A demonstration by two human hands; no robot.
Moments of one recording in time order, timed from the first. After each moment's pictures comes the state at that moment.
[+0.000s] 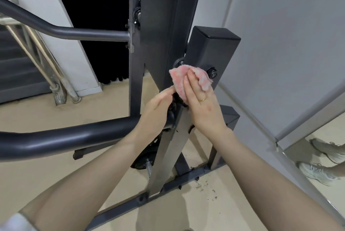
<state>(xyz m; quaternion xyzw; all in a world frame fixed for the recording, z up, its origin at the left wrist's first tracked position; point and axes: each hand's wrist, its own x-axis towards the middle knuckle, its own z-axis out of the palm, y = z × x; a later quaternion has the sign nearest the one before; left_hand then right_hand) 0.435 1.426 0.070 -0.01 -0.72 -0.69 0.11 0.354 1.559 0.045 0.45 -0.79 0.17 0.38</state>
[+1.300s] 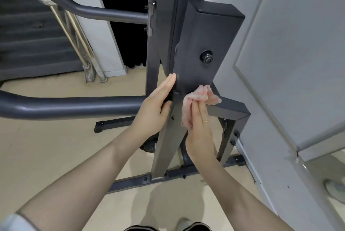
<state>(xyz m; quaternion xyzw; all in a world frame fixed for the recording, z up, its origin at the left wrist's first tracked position) 0.443 1.447 0.037 0.03 -0.90 -0.37 0.21 0.405 1.581 -0.018 0.32 -0.81 0.48 0.12</state>
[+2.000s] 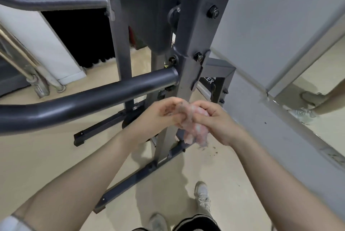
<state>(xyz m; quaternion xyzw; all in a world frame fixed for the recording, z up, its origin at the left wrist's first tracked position) 0.515 1.398 0.012 -0.12 -0.72 -0.67 -0.15 0.492 1.588 0.003 0.17 -0.64 0.71 -0.22</state>
